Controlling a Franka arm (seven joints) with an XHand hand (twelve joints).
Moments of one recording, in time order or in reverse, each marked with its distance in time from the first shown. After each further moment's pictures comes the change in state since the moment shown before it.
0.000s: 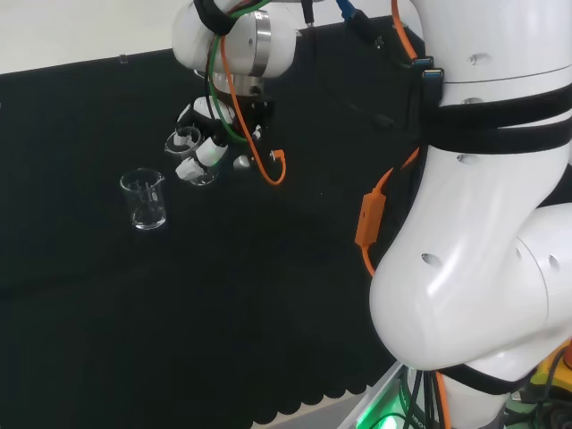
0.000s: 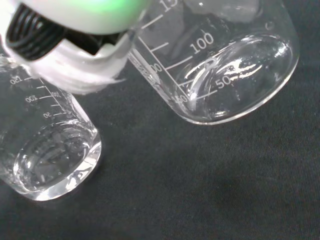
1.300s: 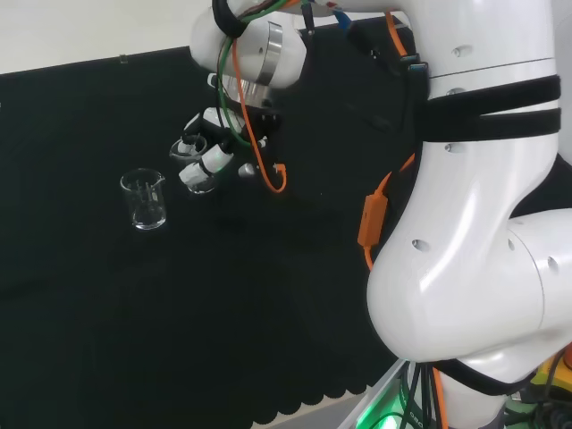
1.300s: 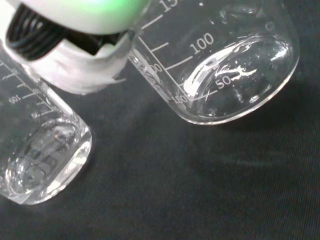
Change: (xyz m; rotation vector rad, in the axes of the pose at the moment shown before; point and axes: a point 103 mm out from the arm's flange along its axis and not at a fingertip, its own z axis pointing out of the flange) arm -0.023 0.011 0.031 0.011 0.162 -0.010
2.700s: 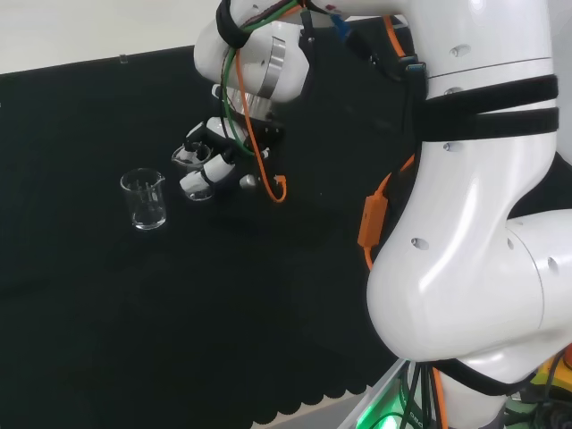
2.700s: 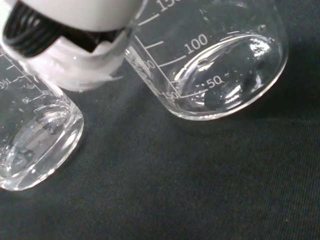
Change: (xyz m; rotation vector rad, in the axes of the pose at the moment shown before) arm -0.007 -0.005 0.018 -0.028 0.020 -0.003
